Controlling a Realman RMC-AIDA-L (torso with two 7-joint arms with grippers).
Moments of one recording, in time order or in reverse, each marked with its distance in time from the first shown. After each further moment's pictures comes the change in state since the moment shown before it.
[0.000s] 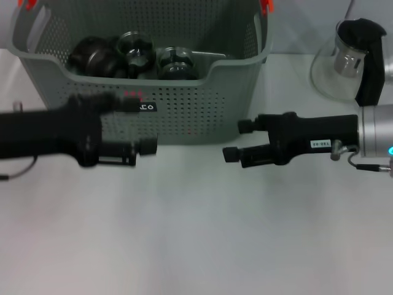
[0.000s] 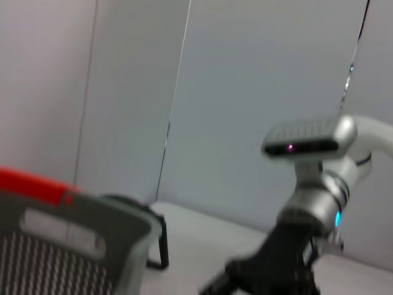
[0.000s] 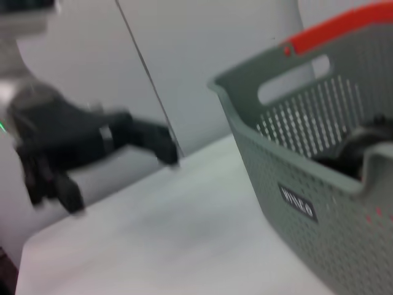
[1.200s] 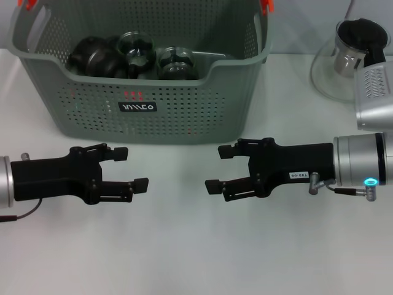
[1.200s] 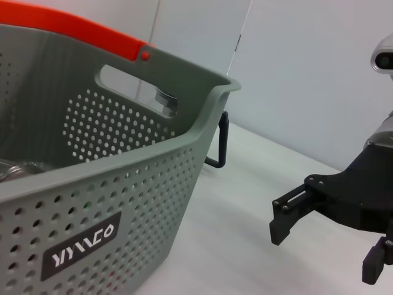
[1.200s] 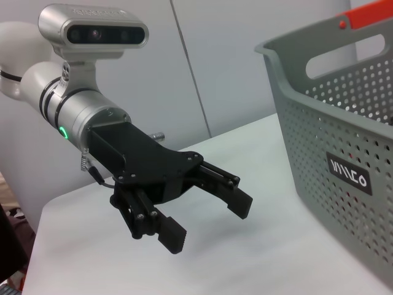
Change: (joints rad) left arm 0.017 0.004 -0.039 -0.218 0.188 -0.188 0.111; right arm 0.006 0.031 -0.049 0.132 0.030 0.044 -0.214
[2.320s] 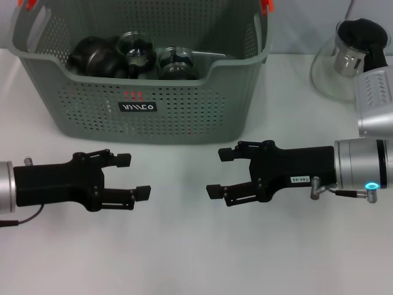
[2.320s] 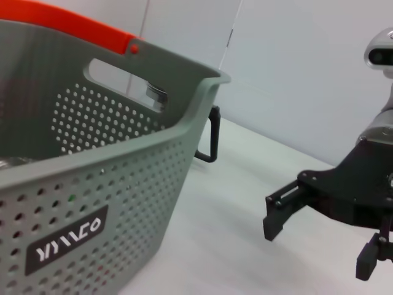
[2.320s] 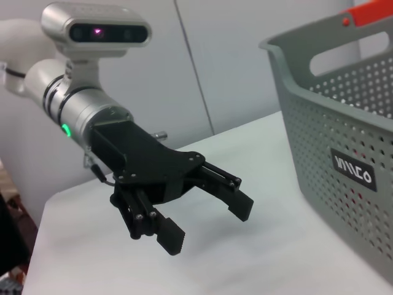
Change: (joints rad) left arm 0.002 0.000 0.008 -0.011 0.011 0.007 0.019; right arm -0.004 -0.002 -0.001 0.011 0.000 -0.005 -0.050
